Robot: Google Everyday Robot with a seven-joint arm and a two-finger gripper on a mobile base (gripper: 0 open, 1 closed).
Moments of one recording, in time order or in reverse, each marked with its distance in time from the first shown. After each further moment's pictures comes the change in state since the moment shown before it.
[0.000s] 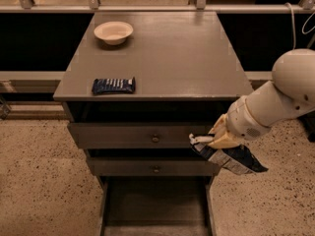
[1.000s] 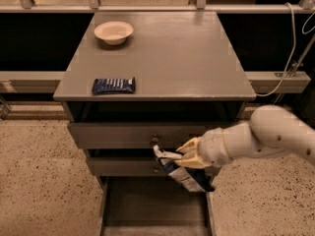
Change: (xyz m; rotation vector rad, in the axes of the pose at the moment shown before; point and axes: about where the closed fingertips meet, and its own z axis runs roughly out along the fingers) arm -0.037 0.022 0.105 -0.047 -0.424 -0.013
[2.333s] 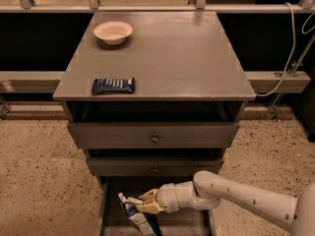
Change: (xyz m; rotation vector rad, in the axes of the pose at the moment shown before) arm 0.136 0.053 0.259 -0.227 -0.299 0.277
